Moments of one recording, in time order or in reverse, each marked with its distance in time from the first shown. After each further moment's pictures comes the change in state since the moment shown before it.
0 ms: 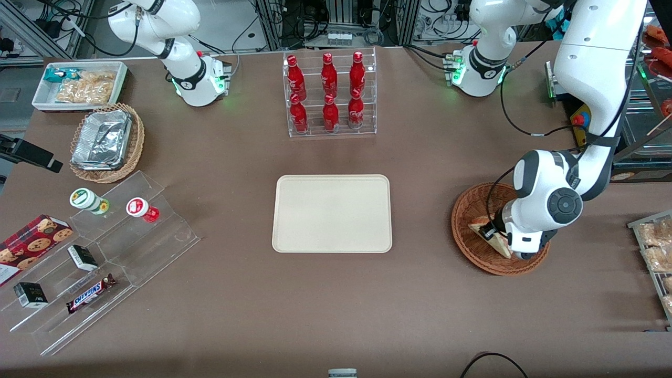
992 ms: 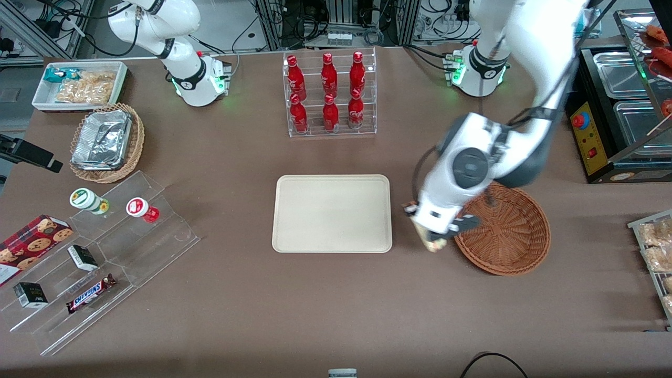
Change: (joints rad) arm -0.343 -0.019 -0.106 0.271 0.000 -0.248 -0.009
